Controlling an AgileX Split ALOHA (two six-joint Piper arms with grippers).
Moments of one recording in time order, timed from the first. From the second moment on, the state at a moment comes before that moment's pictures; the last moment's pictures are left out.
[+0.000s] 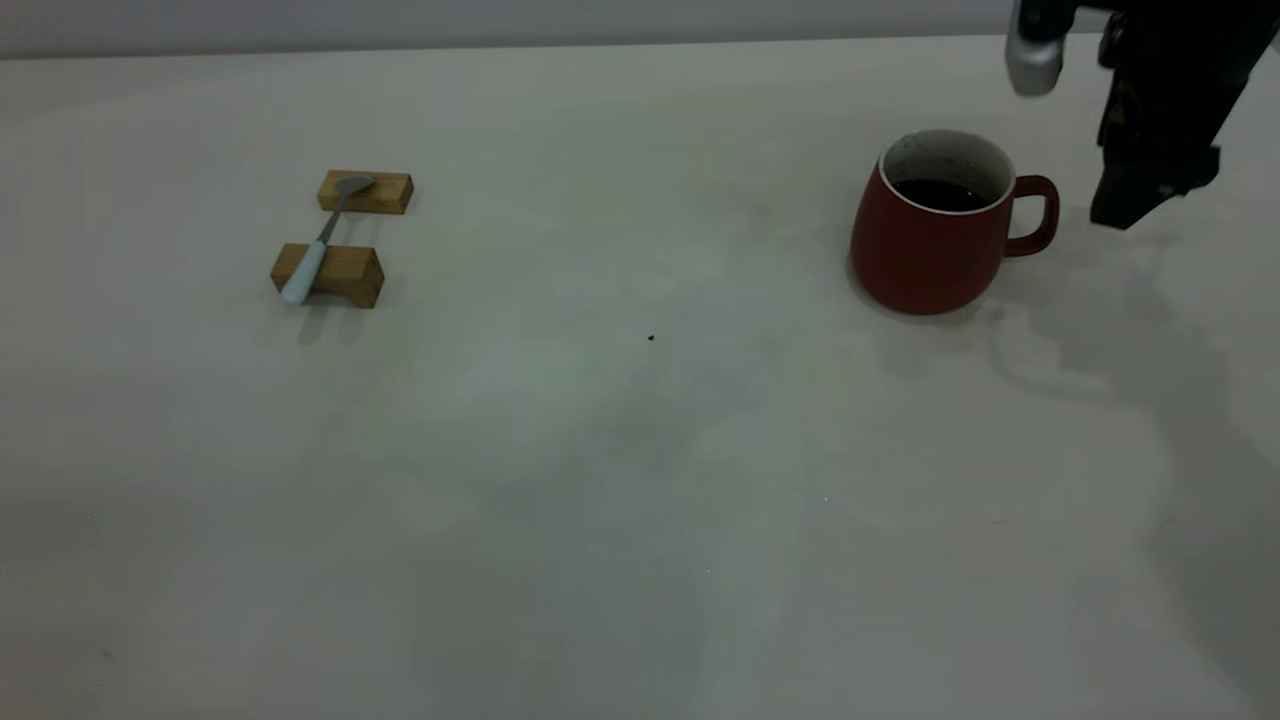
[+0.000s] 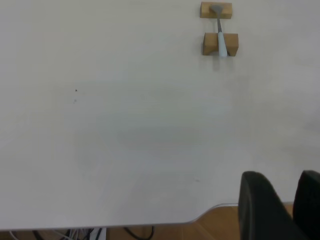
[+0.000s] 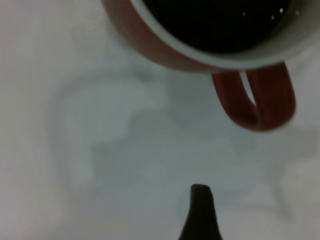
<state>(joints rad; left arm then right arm) 0.00 -0.02 -0.49 -0.01 1.13 0.02 0.09 2.22 -1.32 -0.02 0.46 -1.18</state>
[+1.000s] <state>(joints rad) 0.00 -0.02 -0.49 -0.01 1.13 0.02 0.18 2.31 -1.36 -0.02 0.35 -1.22</state>
